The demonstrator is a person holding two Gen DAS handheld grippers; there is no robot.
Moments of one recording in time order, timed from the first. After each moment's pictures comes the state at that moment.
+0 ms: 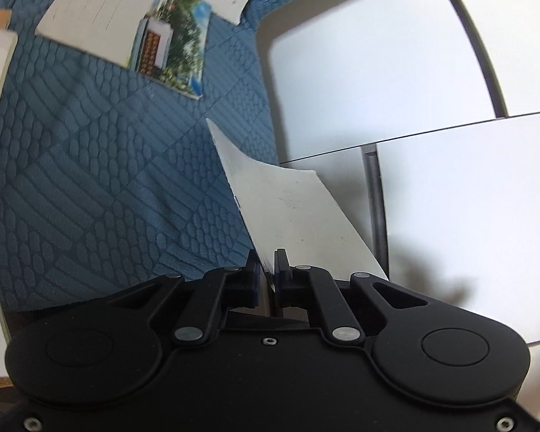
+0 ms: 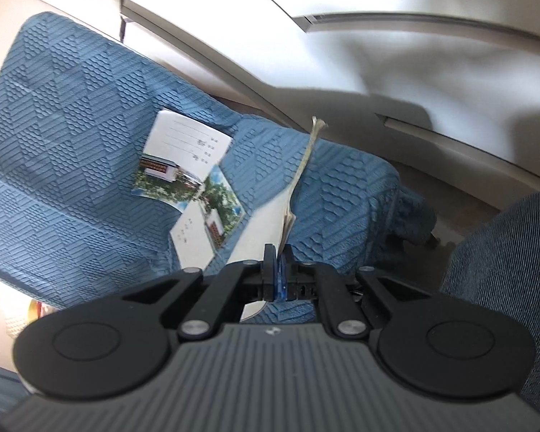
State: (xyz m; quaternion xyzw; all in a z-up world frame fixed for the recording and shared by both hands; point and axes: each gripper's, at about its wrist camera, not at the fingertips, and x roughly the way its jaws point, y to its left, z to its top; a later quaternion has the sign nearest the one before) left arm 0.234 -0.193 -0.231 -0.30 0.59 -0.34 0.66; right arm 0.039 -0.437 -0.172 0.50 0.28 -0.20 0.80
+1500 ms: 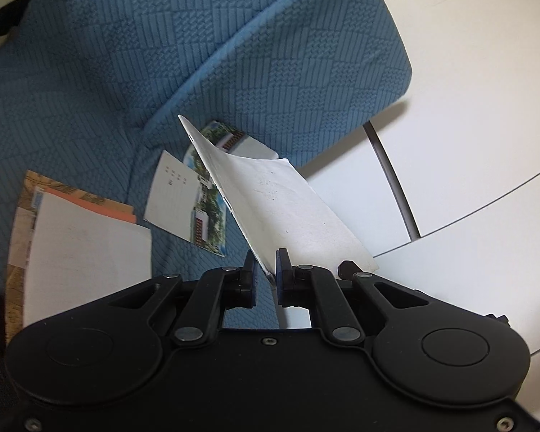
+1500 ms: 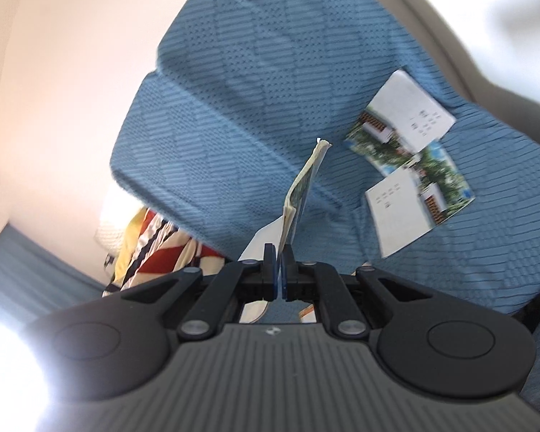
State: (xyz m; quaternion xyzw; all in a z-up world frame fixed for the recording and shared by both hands) left arm 0.170 0.001 -0.054 -0.35 0.42 -0.26 0.80; right arm 0.126 -0.331 -0.054 0.44 0.26 0.07 0.86
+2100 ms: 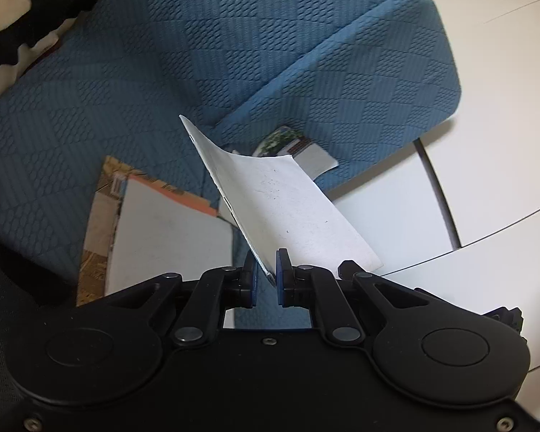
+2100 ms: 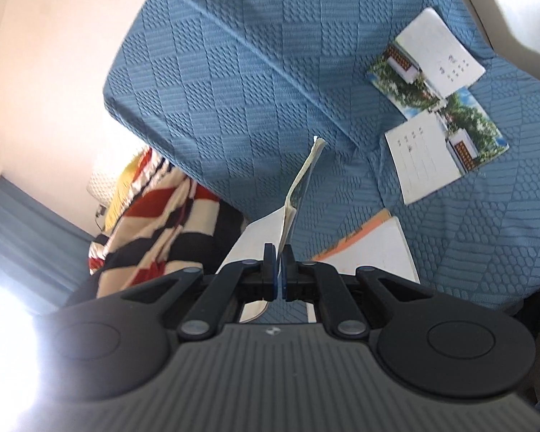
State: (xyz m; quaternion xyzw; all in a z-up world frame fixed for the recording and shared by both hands) left arm 0.158 0.069 -0.116 -0.36 0.44 -0.20 0.80; right arm 0.148 -0.264 -0.100 0.40 0.33 0.09 0.85
